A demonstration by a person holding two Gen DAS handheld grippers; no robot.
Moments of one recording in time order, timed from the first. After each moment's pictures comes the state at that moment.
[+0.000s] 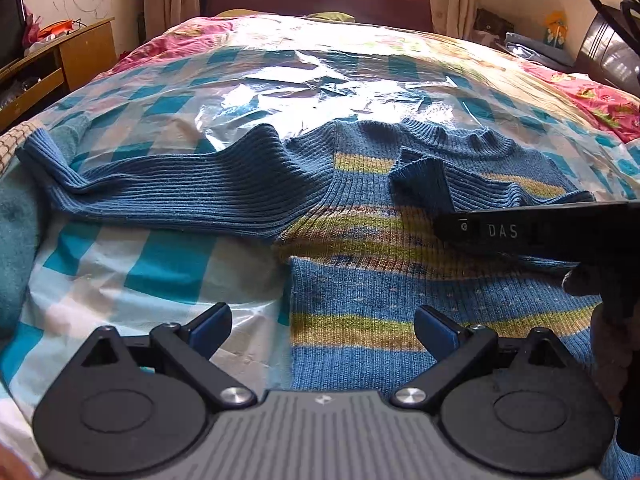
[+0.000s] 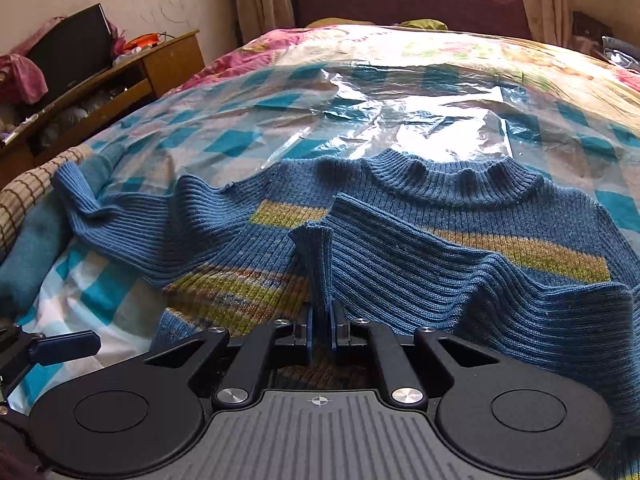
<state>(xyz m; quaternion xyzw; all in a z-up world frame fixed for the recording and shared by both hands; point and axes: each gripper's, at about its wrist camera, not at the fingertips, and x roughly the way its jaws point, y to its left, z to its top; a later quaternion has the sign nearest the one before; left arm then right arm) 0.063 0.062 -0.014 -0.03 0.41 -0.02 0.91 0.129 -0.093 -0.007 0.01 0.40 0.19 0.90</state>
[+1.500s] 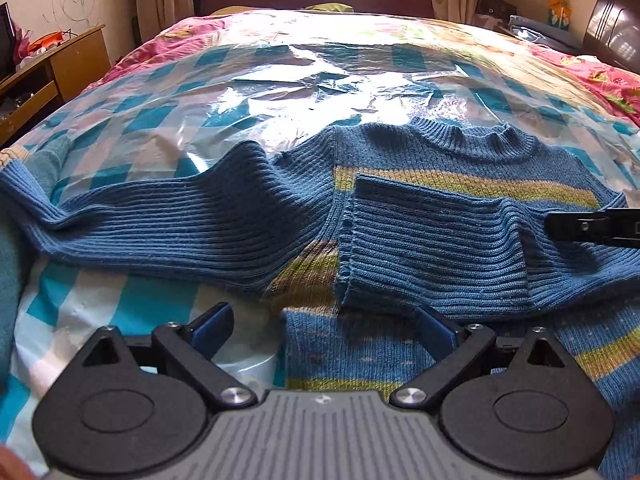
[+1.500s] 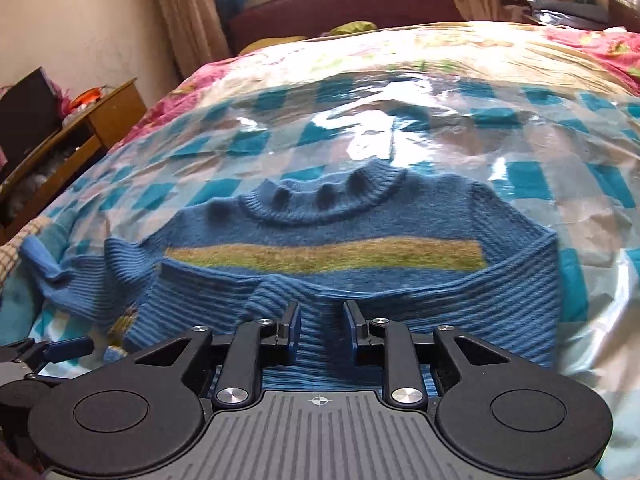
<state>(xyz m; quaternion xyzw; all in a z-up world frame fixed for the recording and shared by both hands) 0.104 0.053 -0.020 0.00 0.42 -0.01 0.91 0.143 -0.173 0.000 0.08 0.40 0.14 0.90</state>
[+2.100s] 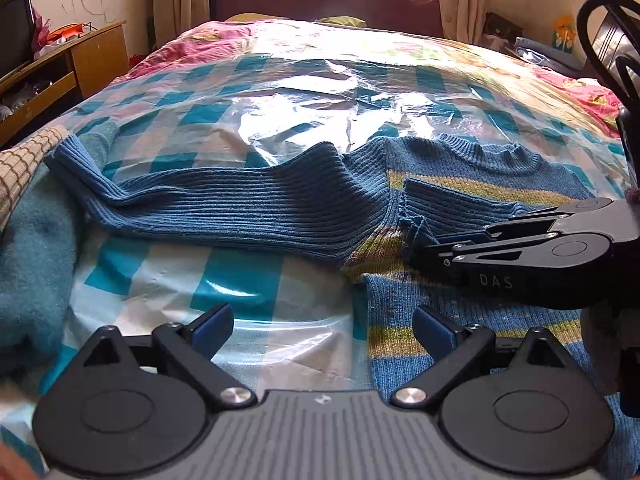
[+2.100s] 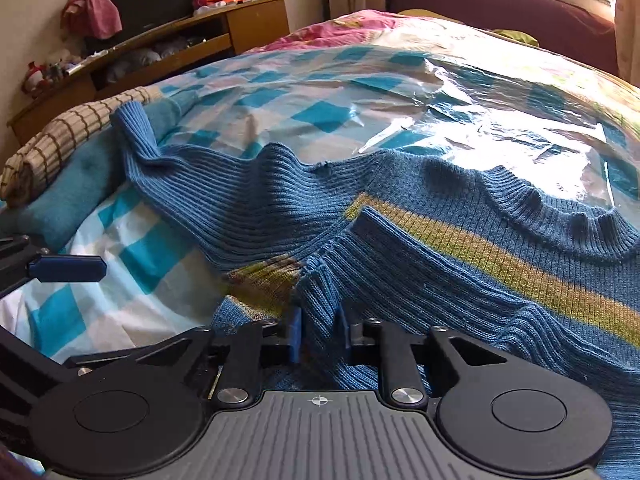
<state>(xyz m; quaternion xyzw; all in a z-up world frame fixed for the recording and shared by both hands) 0.065 0.104 -0.001 -0.02 0.41 0.00 0.91 0.145 -0.043 -0.019 -0.06 0.40 0.30 0.86</state>
